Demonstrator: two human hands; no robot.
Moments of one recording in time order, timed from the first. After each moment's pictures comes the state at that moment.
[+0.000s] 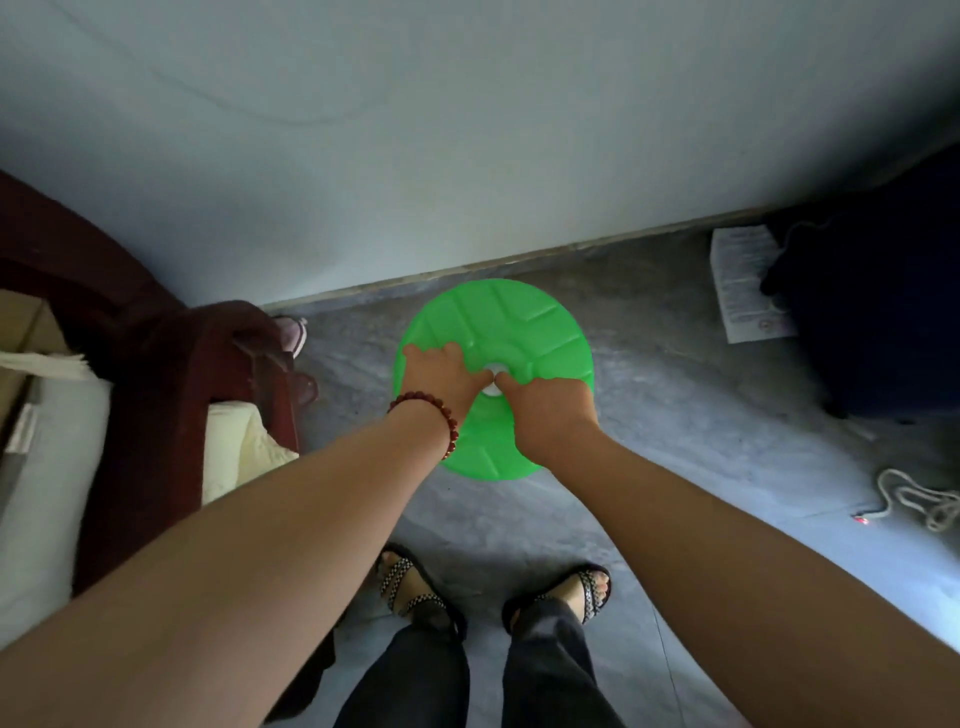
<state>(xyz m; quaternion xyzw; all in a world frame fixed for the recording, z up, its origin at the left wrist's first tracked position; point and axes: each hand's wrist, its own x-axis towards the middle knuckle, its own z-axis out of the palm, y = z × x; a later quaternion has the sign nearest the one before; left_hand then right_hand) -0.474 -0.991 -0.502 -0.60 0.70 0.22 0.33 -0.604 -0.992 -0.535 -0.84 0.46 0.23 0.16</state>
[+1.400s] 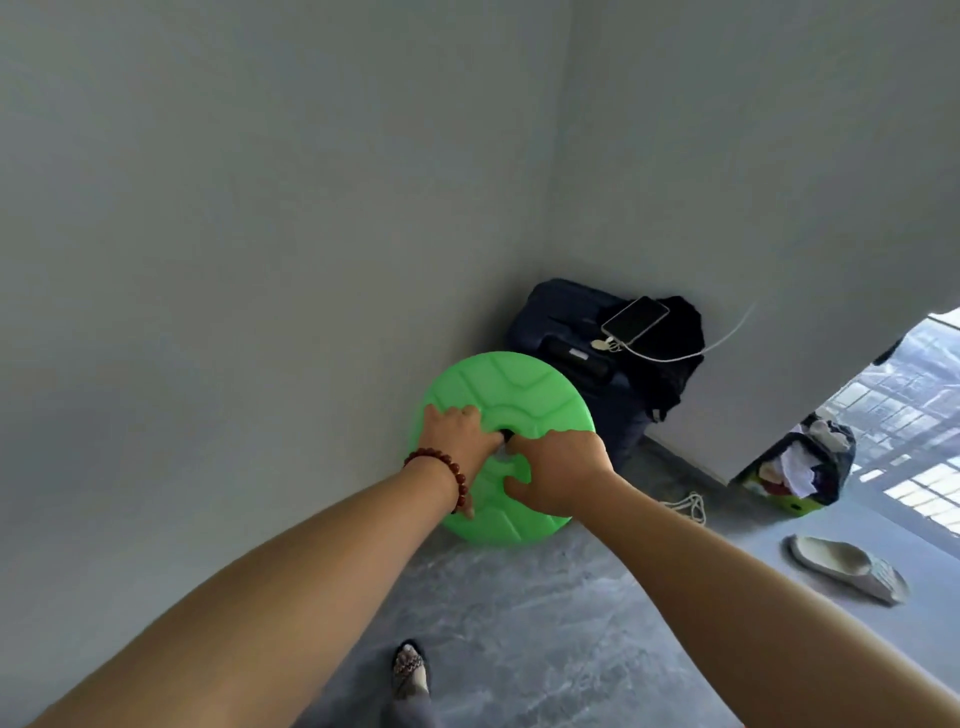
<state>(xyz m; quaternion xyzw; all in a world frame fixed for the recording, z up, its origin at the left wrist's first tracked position) -0.815 -1.056 -0.127 -0.35 0.90 0.00 0.25 -0.945 -0.994 -0.178 -0.69 0.72 0.06 0.06</state>
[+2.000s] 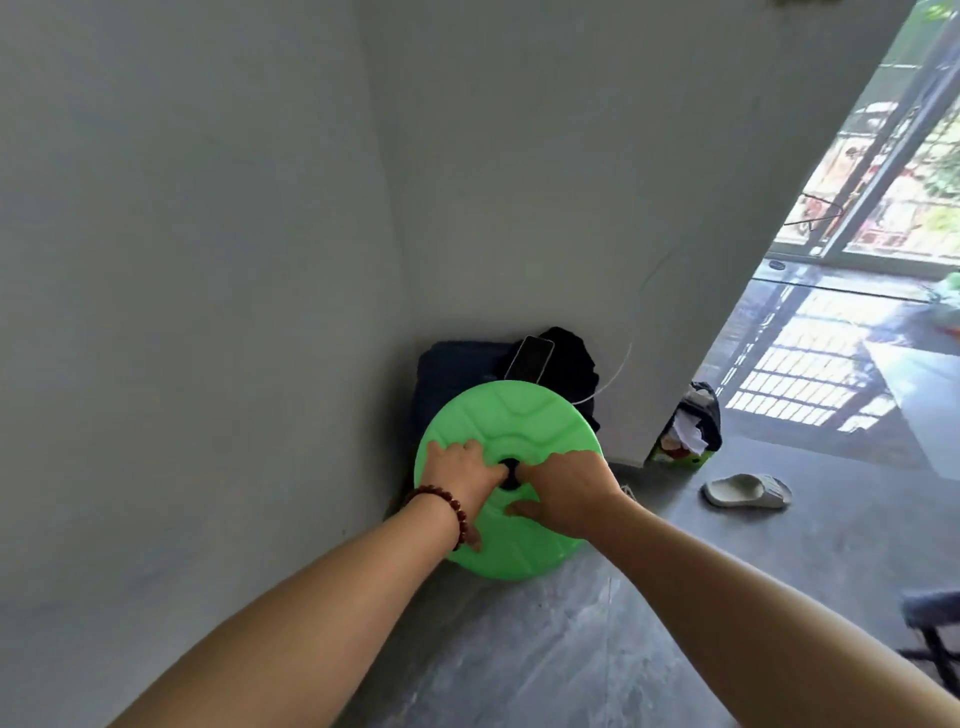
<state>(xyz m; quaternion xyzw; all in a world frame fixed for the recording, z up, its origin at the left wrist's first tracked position) -0.907 -1.171 -0.129 -0.13 0.96 -0.06 0.25 -1.004 -1.054 -0.156 -0.54 0.83 0.08 0.09</state>
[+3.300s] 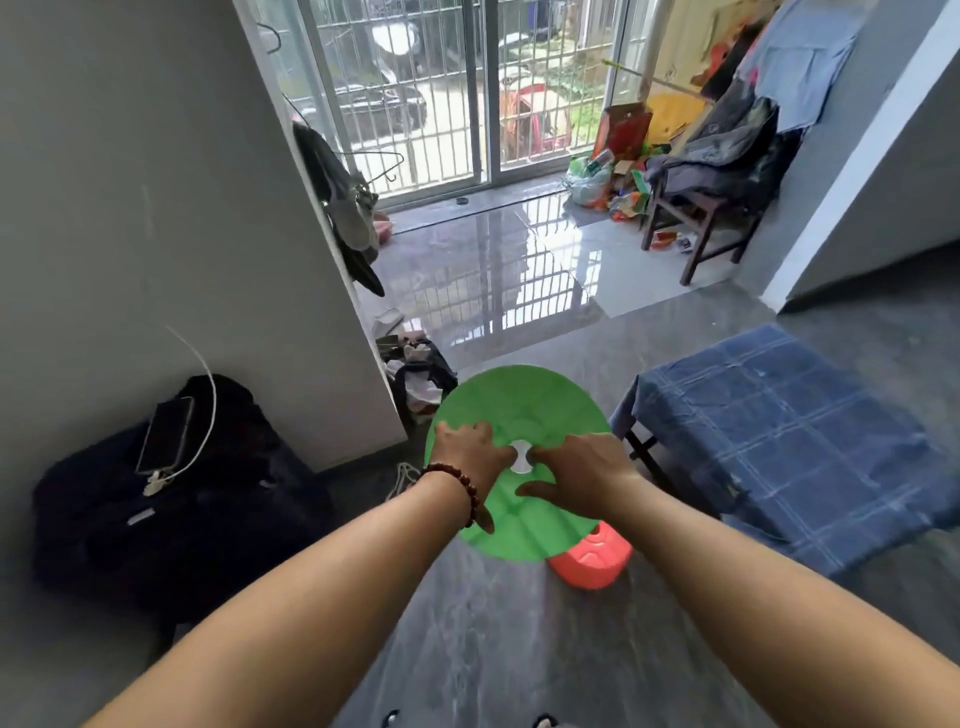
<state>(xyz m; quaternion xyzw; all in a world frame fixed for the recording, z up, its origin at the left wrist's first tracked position) -1.153 -0.733 -0.141 0.18 0.94 -0.16 0.23 -1.162 -0.574 -0.180 -0.25 0.97 0.01 0.08</state>
